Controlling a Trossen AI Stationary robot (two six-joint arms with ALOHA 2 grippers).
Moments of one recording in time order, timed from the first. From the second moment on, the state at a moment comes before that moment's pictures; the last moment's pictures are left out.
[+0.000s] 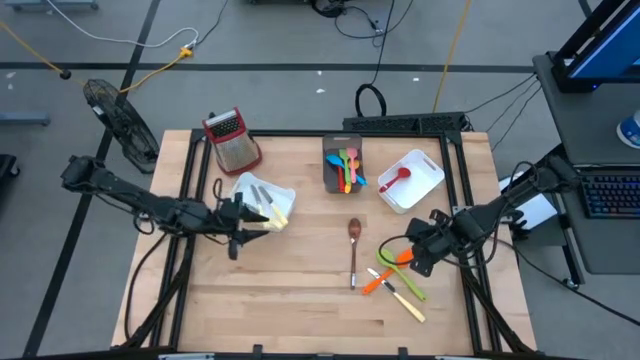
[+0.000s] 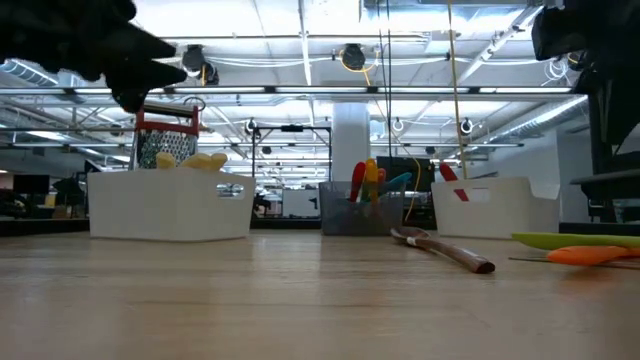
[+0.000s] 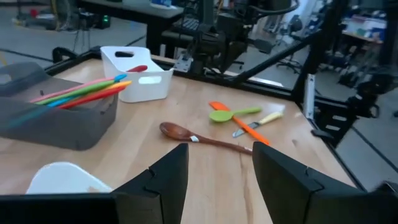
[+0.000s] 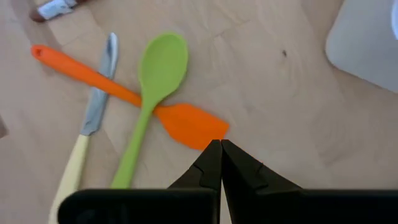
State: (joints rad) left arm -0.33 0.74 0.24 0.36 -0.33 -0.27; right arm 0.52 1.15 0.85 -1.08 0.18 0.99
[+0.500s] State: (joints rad) left arm -0.33 0.41 0.11 0.19 -0.29 -0.23; right arm 0.52 1.15 0.85 -1.15 0.18 0.92
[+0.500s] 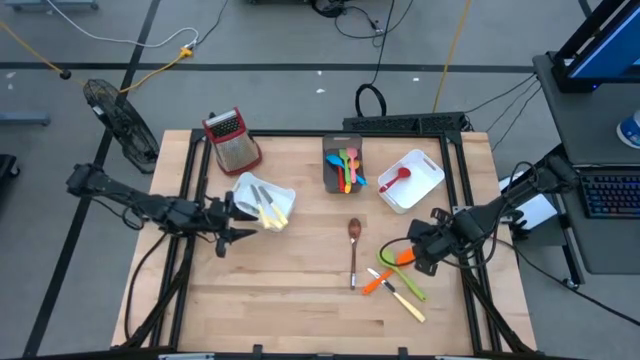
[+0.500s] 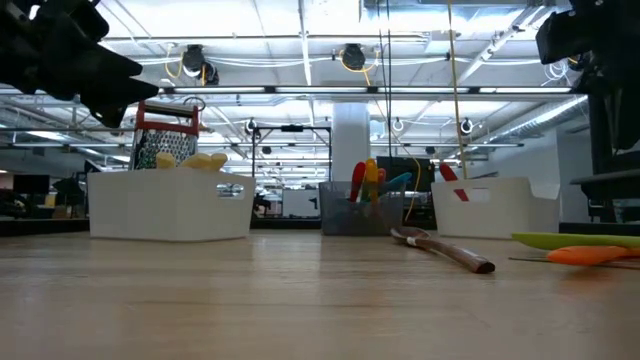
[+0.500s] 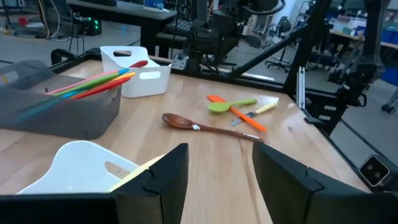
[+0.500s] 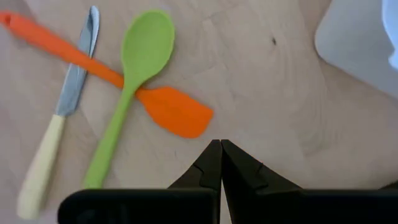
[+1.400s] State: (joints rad) left arm -0.33 0.35 0.11 0.09 -0.26 -0.26; right arm 0.52 1.17 0.85 -0.89 -0.07 0.97
